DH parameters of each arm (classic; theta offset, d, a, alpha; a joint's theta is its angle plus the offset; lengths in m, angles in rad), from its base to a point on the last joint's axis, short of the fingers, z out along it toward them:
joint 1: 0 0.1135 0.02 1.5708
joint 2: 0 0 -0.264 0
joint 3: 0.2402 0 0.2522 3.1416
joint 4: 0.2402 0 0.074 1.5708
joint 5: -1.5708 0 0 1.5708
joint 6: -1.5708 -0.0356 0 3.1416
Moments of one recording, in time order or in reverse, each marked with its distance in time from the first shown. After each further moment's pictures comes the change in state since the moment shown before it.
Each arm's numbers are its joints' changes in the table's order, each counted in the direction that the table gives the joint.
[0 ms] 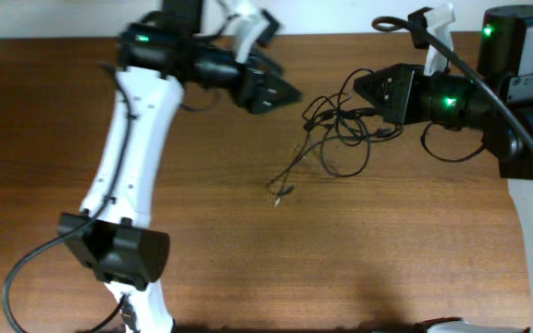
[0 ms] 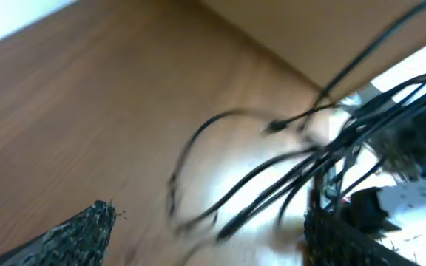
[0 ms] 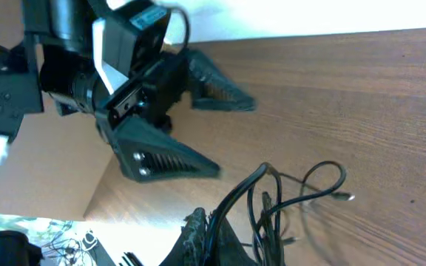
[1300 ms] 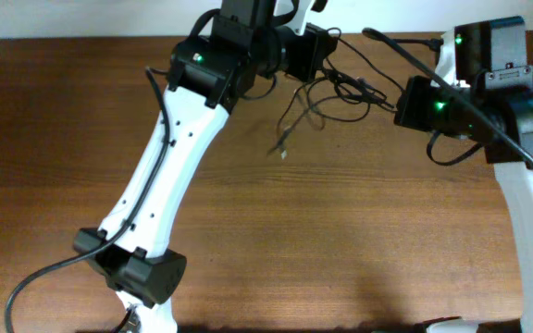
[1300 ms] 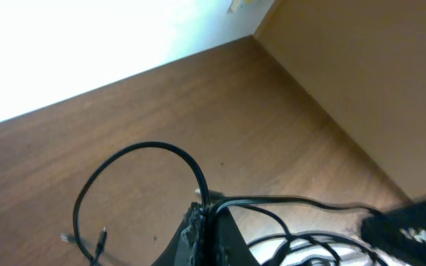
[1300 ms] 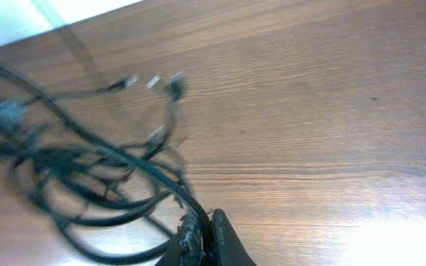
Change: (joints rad) left arm -0.196 0.048 0.059 -0.304 0.546 0.575; right arm 0.016 -0.062 0.010 0.227 -0.595 -0.113
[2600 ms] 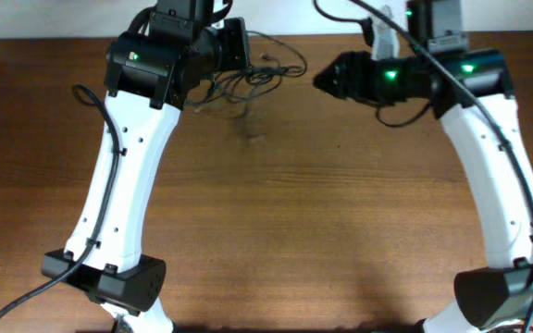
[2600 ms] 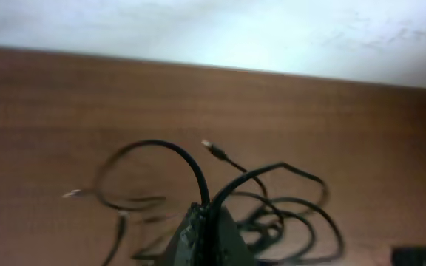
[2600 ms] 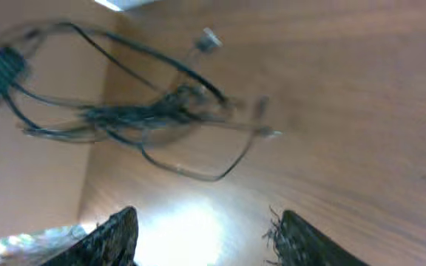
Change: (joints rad) left arm 0.139 0.077 0.011 0.275 0.414 0.208; right arm 0.051 -0.230 0.005 -0.316 0.548 0.021
